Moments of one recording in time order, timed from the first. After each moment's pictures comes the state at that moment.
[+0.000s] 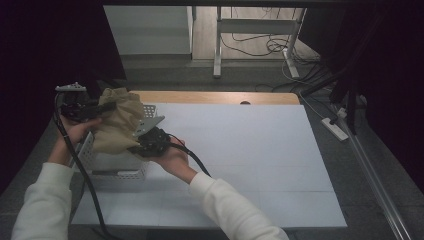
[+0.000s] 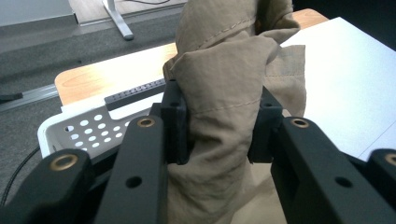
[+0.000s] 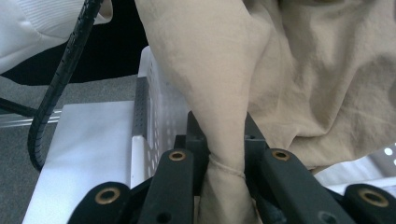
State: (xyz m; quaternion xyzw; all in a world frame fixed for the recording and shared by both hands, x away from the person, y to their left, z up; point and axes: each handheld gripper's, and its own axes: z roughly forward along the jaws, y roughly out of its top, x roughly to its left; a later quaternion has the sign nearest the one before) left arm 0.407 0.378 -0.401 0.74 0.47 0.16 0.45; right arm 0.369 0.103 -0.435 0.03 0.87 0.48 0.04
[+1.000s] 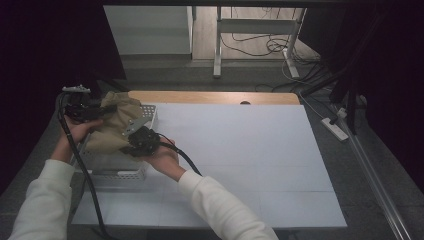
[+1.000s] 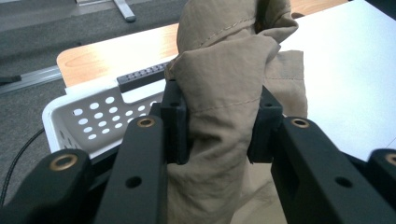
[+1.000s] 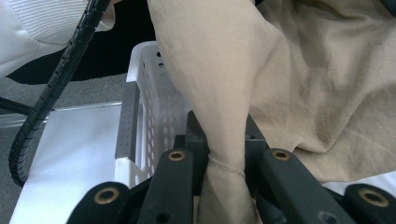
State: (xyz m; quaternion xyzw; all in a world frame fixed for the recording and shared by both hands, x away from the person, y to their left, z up) left arm 0.427 0.387 -0.425 0.75 0.48 0.14 0.42; right arm 0.378 0.133 -0.450 0.04 0.88 0.47 0.03
